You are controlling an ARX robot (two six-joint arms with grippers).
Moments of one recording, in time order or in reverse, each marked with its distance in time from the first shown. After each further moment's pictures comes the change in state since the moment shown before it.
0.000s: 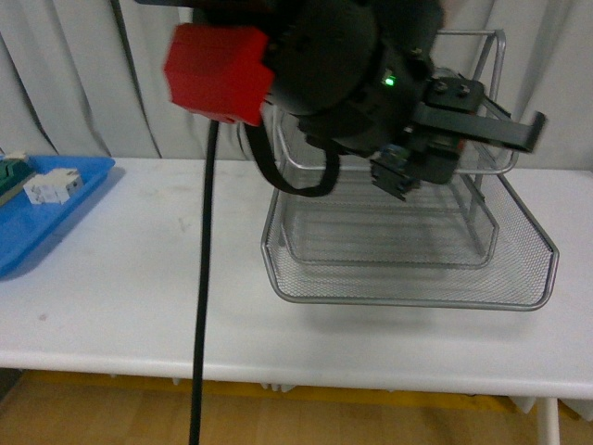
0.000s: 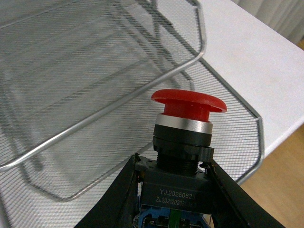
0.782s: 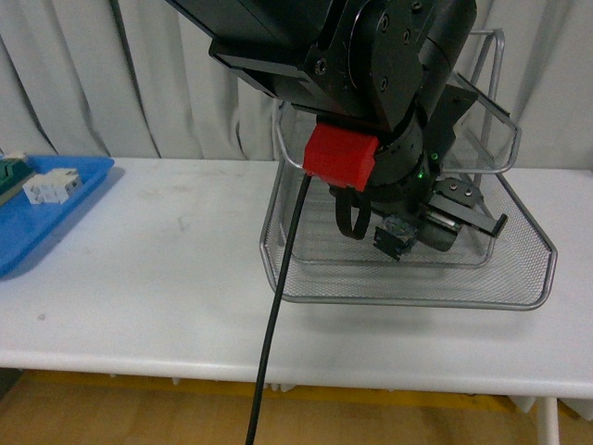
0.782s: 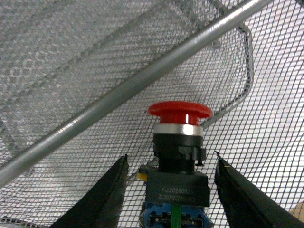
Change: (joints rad) left arm -0.002 0.370 0.378 -0.217 -0.098 0.082; right arm 0.000 0.000 0.000 0.000 0.000 0.000
